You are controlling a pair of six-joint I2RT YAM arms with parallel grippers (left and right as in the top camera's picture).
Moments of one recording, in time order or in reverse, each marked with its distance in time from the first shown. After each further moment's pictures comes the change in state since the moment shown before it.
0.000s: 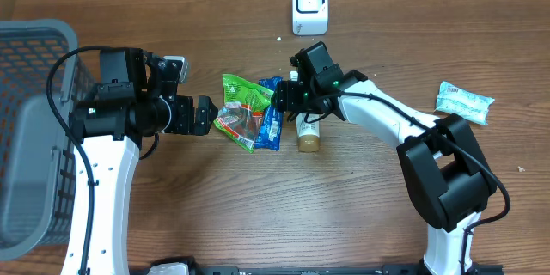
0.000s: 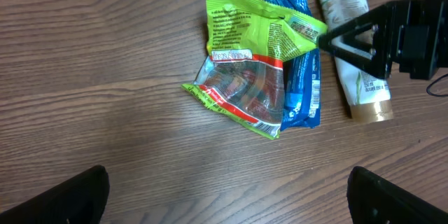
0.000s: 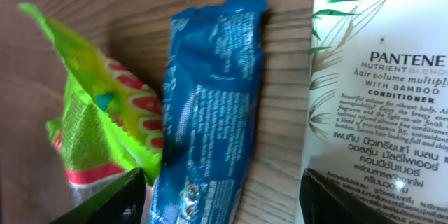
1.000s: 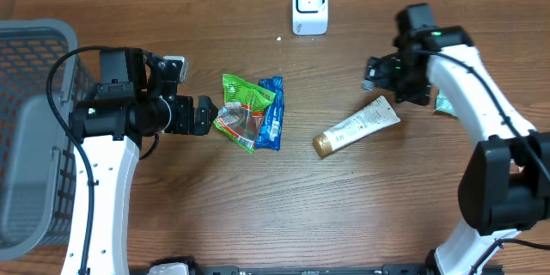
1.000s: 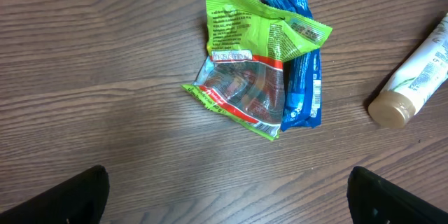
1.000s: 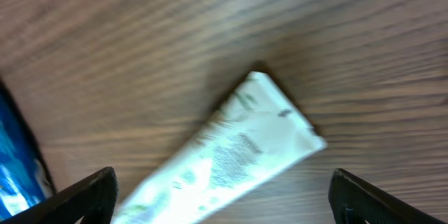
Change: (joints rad) left arm 0.000 0.000 0.000 0.000 0.000 0.000; right arm -0.422 -0.138 0.148 -0.655 0.122 -0.222
